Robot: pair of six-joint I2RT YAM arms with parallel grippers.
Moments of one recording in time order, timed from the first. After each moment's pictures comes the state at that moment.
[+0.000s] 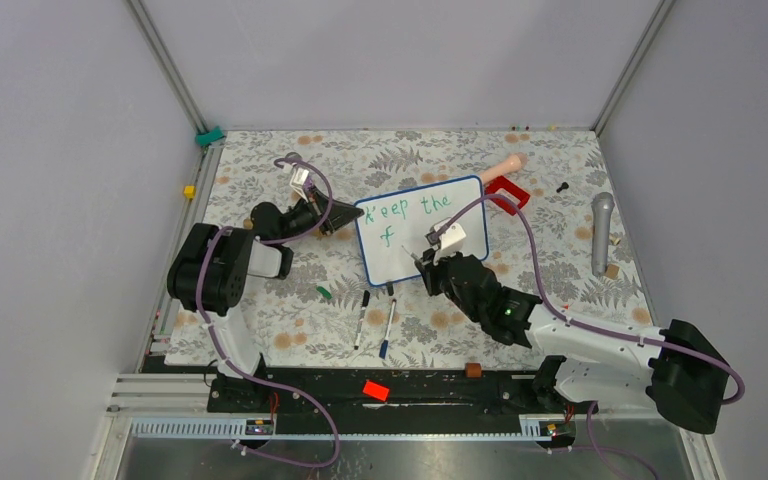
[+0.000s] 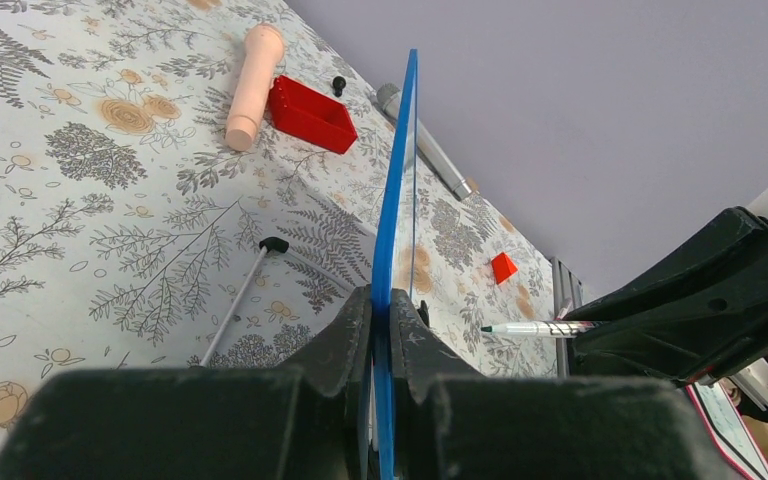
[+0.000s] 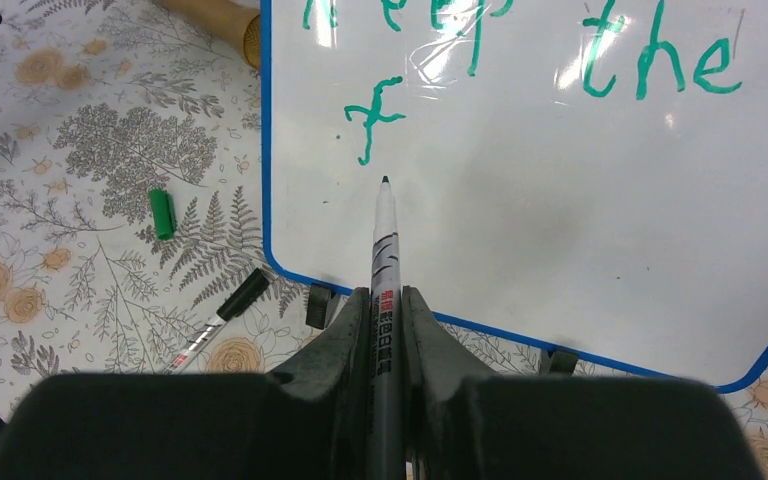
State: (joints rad) left arm -0.15 1.84 0.64 1.43 0.93 -0.85; right arm 0.99 1.10 0.56 0.20 0.40 0.21
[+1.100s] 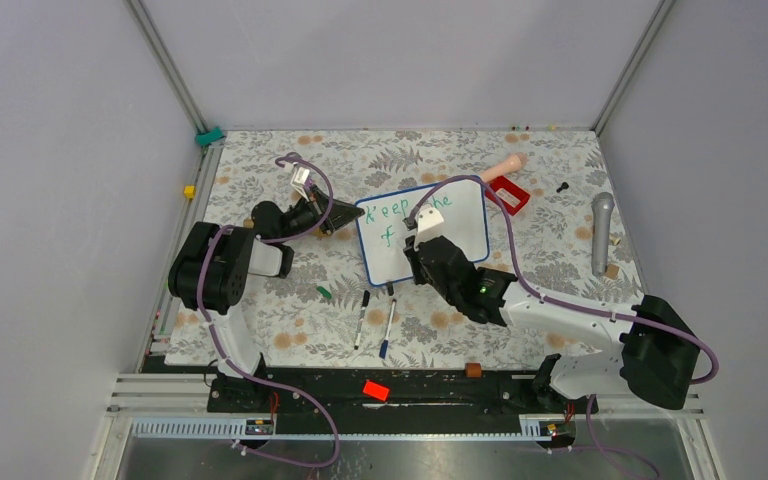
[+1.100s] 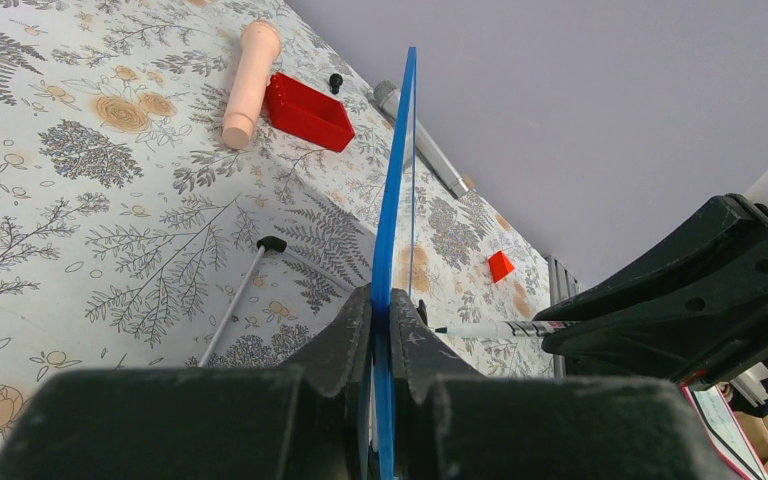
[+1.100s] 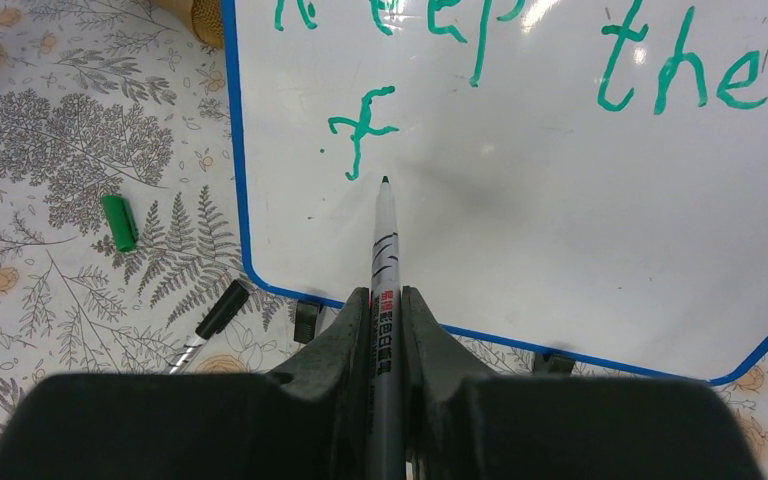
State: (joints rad) left arm -0.16 1.86 0.66 1.43 0.95 -0.86; right arm 0.99 1.30 0.78 0.01 0.45 0.25
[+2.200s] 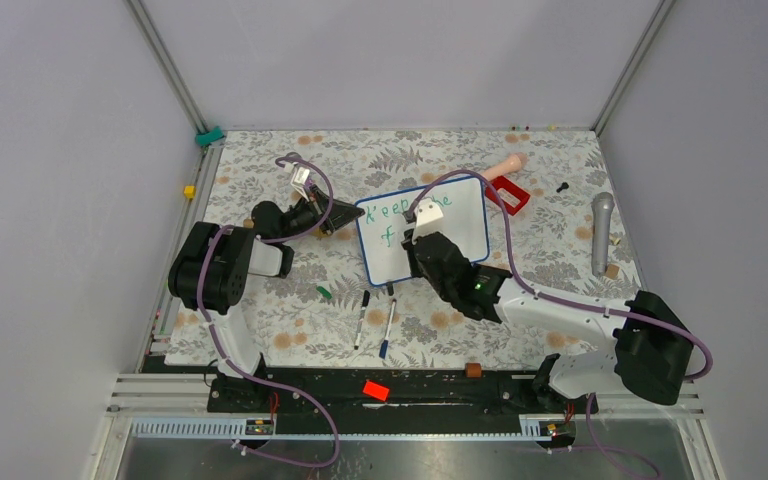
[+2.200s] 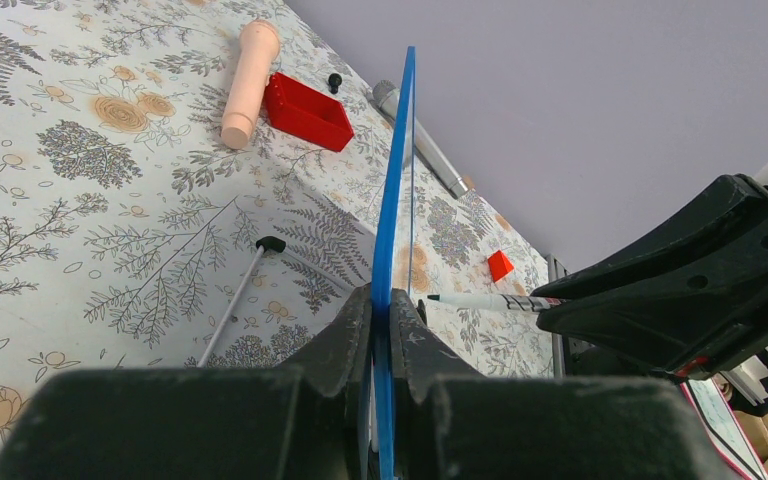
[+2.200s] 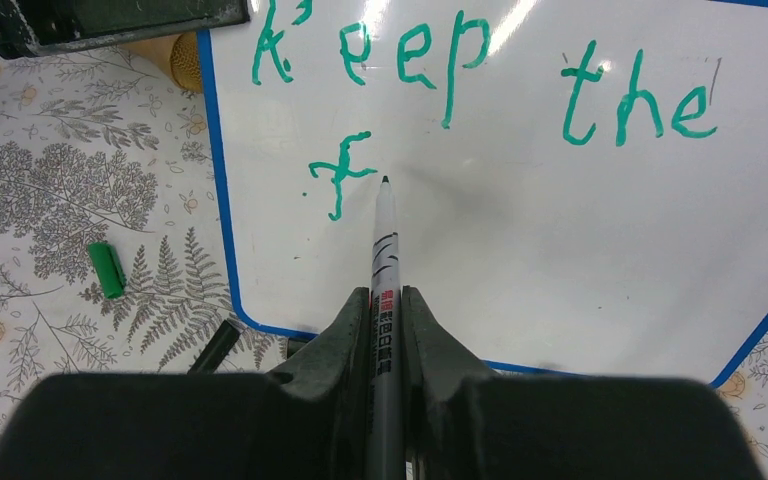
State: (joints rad) left arm -0.16 1.86 0.66 1.43 0.95 -0.86; right arm 0.99 1.33 0.82 0.04 0.52 0.26
